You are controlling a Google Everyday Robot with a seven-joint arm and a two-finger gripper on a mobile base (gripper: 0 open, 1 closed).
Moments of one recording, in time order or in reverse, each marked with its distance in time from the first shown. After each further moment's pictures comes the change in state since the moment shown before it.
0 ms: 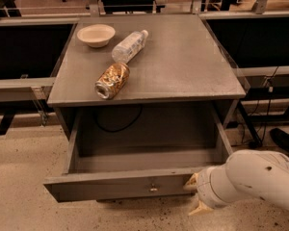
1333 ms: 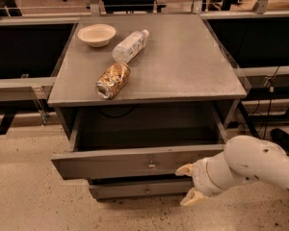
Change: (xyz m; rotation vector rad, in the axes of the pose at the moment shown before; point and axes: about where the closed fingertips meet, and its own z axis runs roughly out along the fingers) arm -0.010 -0.019 0.013 -0.040 -0.102 -0.086
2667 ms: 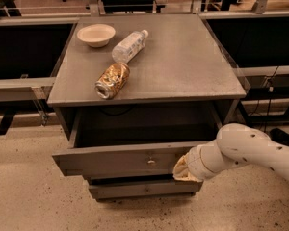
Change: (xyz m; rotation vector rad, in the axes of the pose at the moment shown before) arm 0.006 -0.053 0.025 0.027 -0.040 -0.050
